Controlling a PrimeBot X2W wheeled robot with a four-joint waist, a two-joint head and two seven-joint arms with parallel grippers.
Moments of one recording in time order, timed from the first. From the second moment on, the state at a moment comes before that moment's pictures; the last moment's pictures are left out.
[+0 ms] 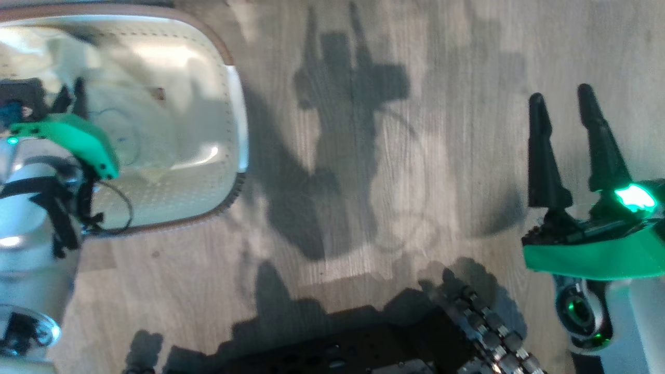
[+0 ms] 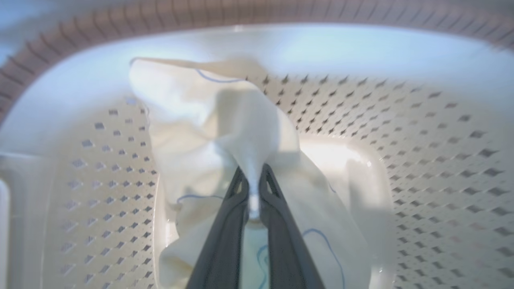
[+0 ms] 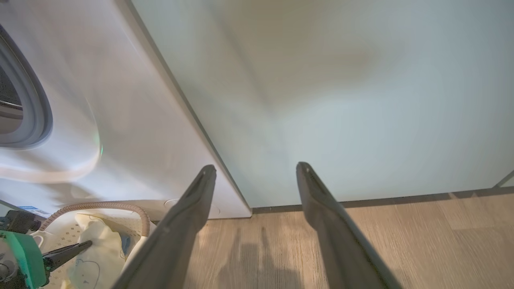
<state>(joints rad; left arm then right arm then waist) -0.84 0.40 -0.21 0.99 -0.41 0.02 -0.25 -0.27 -0.04 0.22 -0.16 0.36 0.13 -0.26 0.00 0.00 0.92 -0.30</state>
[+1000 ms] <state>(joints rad) -0.25 0.23 -0.07 0.16 -0.25 0.11 -0.25 -0.12 -0.04 0.10 -0.07 0.22 0.13 -0.26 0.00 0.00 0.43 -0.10</state>
